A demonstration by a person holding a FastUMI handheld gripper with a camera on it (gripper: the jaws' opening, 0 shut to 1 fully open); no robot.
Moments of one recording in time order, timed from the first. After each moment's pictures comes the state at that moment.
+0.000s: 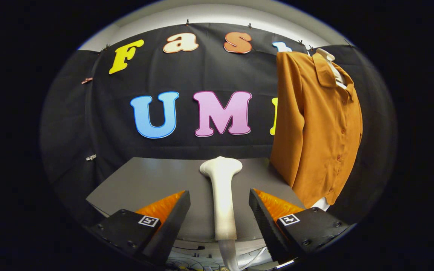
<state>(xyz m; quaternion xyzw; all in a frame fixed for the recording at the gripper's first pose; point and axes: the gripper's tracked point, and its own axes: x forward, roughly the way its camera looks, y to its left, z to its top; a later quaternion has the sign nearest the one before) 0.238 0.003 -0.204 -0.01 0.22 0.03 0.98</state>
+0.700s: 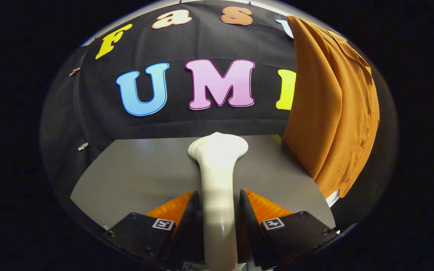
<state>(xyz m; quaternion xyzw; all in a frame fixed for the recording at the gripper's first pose) 0.287 -0.006 -0.274 -0.01 0.32 0.02 0.95</state>
